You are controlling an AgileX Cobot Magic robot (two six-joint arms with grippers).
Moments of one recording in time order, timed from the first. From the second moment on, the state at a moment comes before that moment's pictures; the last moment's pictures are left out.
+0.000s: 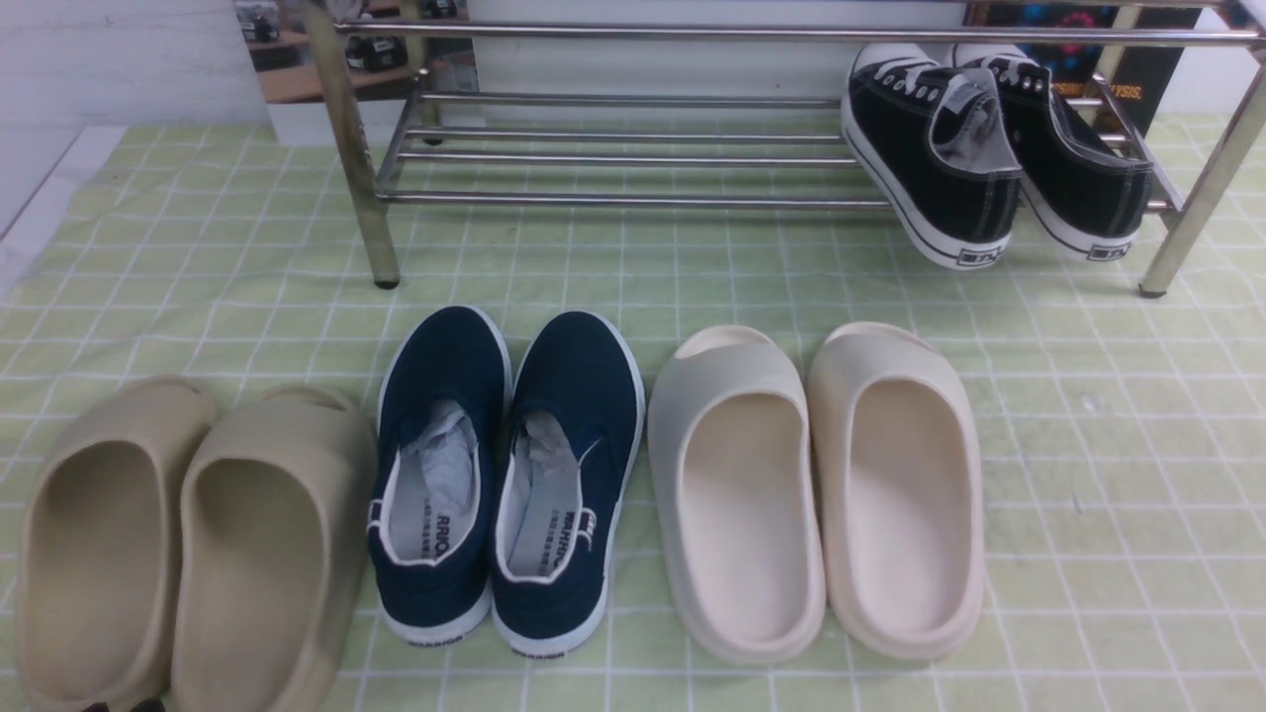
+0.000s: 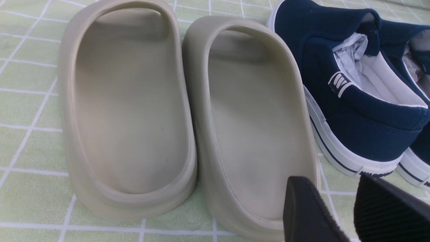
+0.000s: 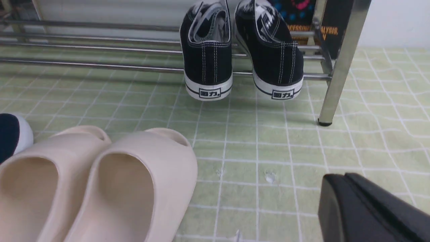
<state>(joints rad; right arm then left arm) 0.05 0.45 -0.22 0.02 -0.01 0.01 -0.12 -0.01 0.03 -0.04 0.40 -0.19</state>
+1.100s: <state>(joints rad) 0.00 -0.01 0.02 0.06 0.34 0.03 -0.12 -0.01 0.03 -0.04 0.40 -0.19</state>
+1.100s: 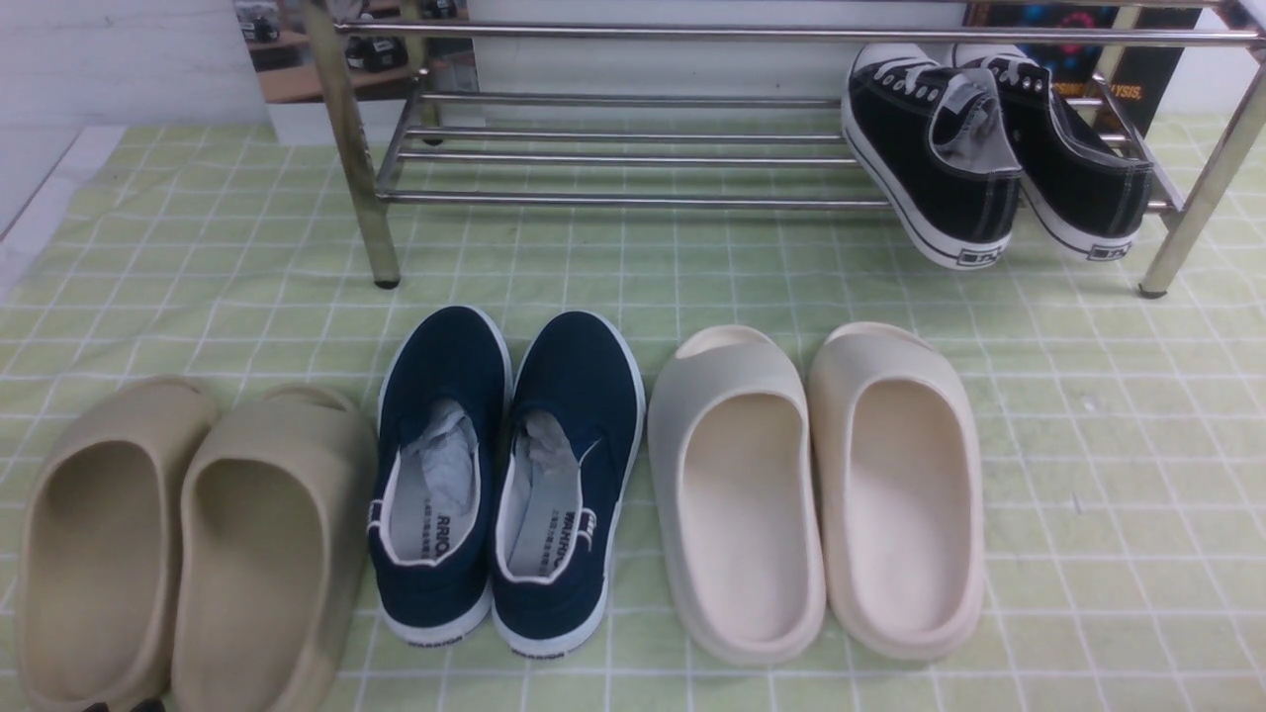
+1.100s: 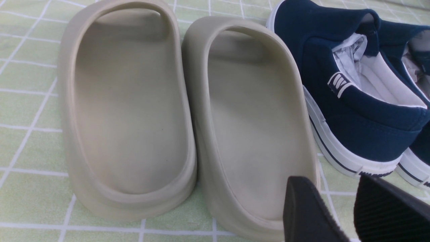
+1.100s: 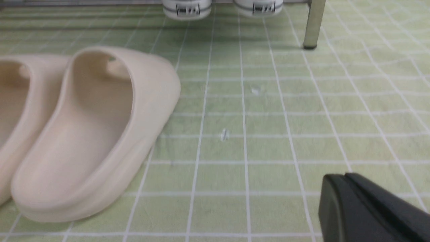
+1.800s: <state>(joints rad) 0.00 -0.01 0.02 0.06 0.38 0.03 -0.12 -0.01 0.03 -0.04 0.40 -0.19</state>
